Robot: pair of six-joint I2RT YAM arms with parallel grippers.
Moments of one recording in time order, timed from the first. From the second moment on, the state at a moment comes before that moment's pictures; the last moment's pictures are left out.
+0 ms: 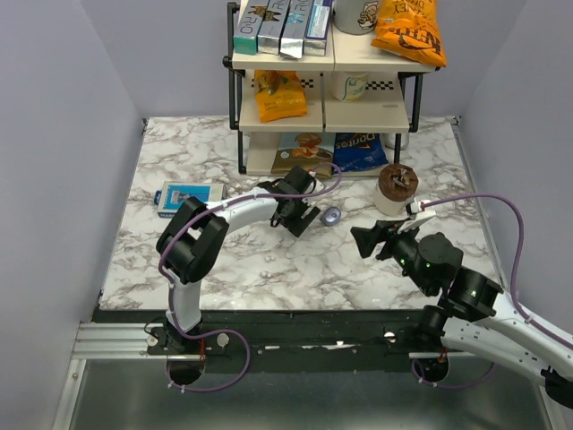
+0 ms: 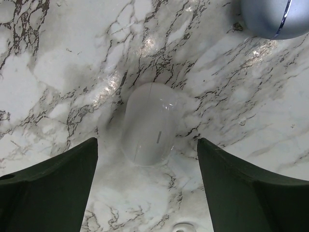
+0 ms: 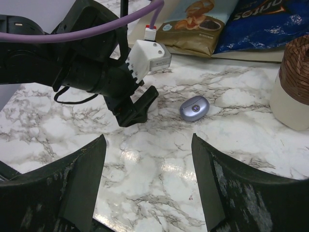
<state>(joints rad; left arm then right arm) -0.71 1.92 1.31 -0.47 -0.05 0.07 0.97 0.55 0.65 -0.29 0.50 0.38</state>
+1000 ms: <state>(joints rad) -0.72 1.95 1.33 -0.45 -0.08 0.05 0.97 0.53 0.65 -0.30 0.50 0.37</state>
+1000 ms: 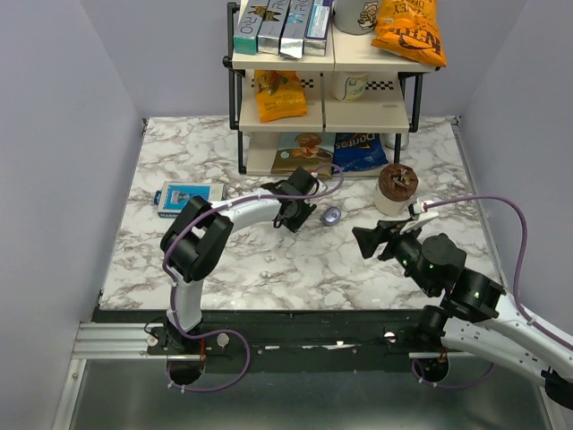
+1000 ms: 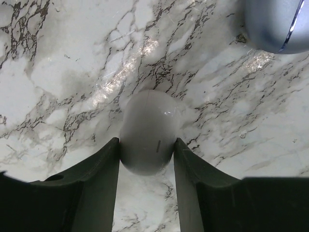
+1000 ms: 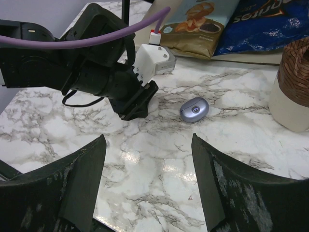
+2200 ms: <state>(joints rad) -0.77 1.78 1.12 -0.37 0.34 0.81 0.97 0.45 0.65 -0.35 0.56 0.34</state>
